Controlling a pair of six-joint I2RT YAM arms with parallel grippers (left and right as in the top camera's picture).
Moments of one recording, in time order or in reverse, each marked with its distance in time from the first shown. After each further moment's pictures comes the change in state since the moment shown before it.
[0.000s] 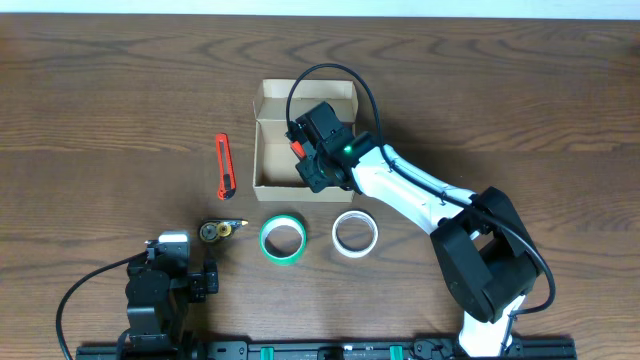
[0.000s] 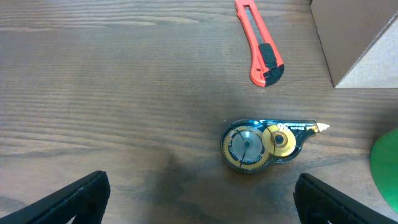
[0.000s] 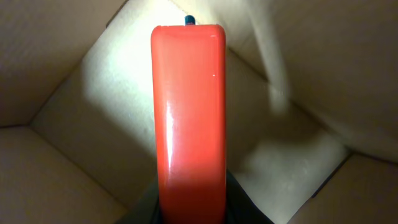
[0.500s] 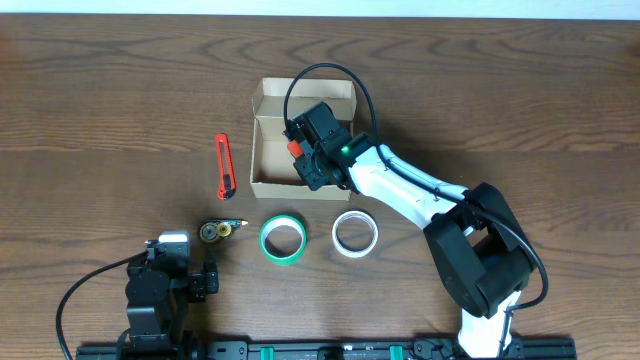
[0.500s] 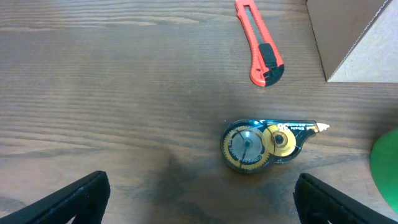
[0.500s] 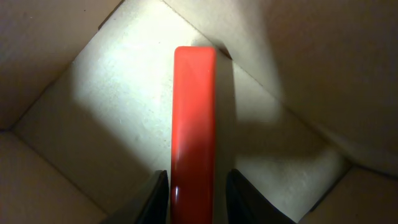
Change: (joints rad) left arm 0.000 0.000 0.000 0.000 0.000 0.000; right arm 0.000 0.027 0.002 0.043 0.015 -0.009
